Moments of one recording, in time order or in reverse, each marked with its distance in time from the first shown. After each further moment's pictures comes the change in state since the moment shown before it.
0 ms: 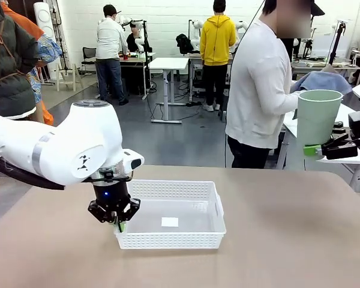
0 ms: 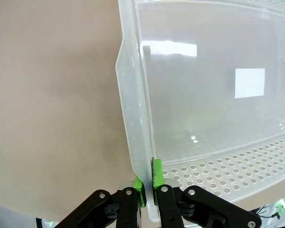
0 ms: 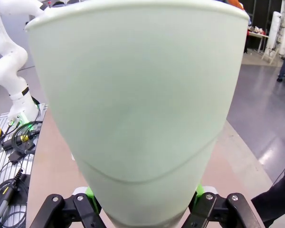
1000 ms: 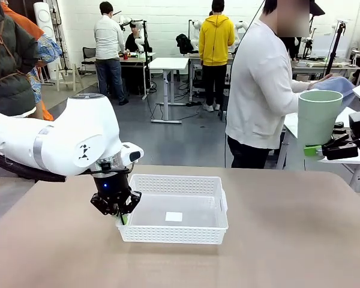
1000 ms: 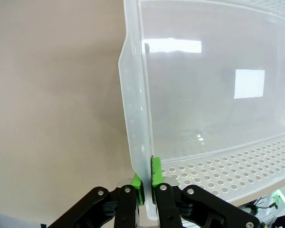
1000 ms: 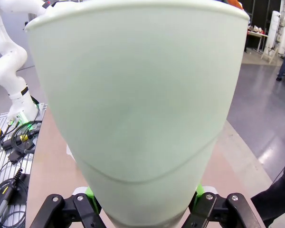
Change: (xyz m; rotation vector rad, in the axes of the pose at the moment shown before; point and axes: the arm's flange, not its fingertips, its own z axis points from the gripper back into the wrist) left arm 0.018 0.007 0.011 -0.057 0.008 -0.075; right arm -0.002 -0.001 0.001 -0.003 0.002 -0.002
